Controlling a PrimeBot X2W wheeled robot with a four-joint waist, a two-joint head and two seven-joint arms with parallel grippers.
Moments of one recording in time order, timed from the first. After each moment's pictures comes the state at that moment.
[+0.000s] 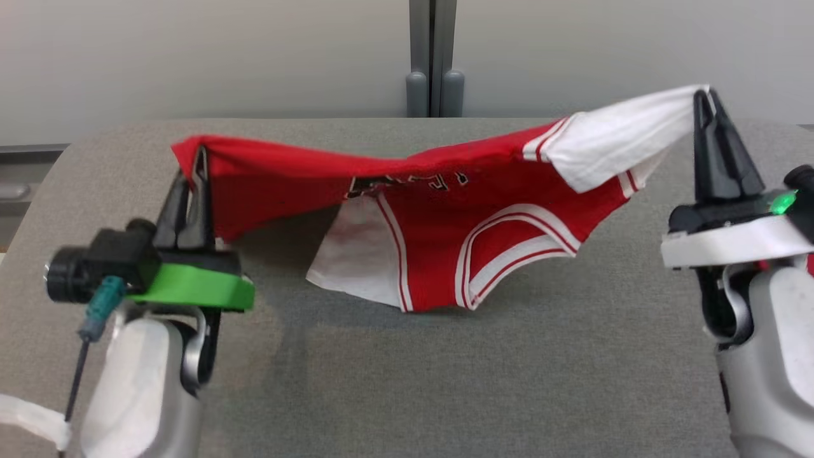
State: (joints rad) left arm -0.35 0.12 -0.12 0.23 -0.21 -0.10 -0.26; right arm -0.39 -0.10 -0.06 0.11 0.23 0.13 -0.26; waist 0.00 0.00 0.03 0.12
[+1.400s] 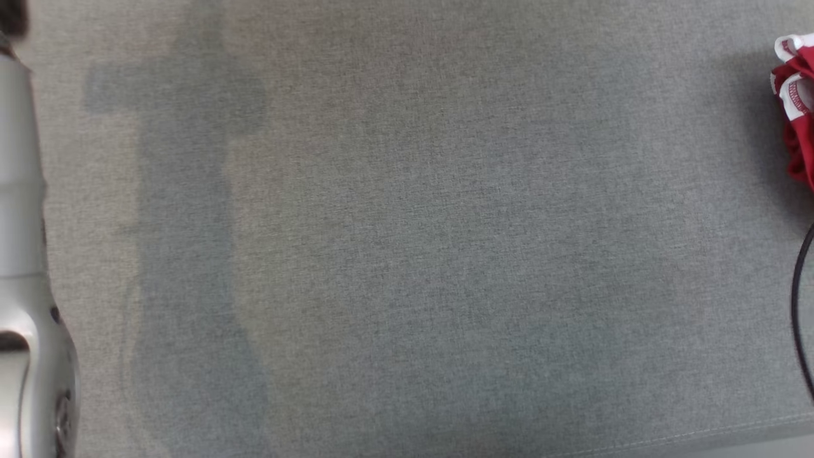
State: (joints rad) left arm -1.28 0.25 -0.11 0.65 -0.24 -0.09 -0.26; right arm -1.45 -0.28 0.05 0.41 0.02 0.13 -0.26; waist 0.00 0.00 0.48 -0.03
